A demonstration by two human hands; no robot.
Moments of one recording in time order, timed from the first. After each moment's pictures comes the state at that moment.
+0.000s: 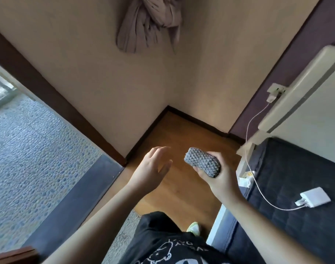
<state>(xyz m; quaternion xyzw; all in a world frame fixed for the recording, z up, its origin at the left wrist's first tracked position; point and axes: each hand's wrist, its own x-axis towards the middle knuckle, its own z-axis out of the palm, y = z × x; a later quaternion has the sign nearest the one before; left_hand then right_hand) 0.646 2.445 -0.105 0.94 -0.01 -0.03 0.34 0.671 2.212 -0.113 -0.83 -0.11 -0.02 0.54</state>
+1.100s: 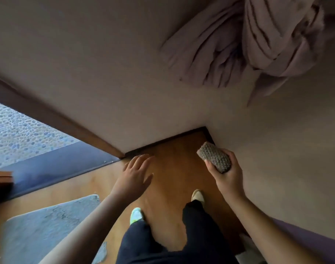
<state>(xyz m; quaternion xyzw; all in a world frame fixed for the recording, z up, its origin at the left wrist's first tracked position) 0.933 2.548 -0.250 0.93 0.29 -0.06 0.20 1.158 2.356 -0.227 -0.81 -0.23 0.18 0.50</state>
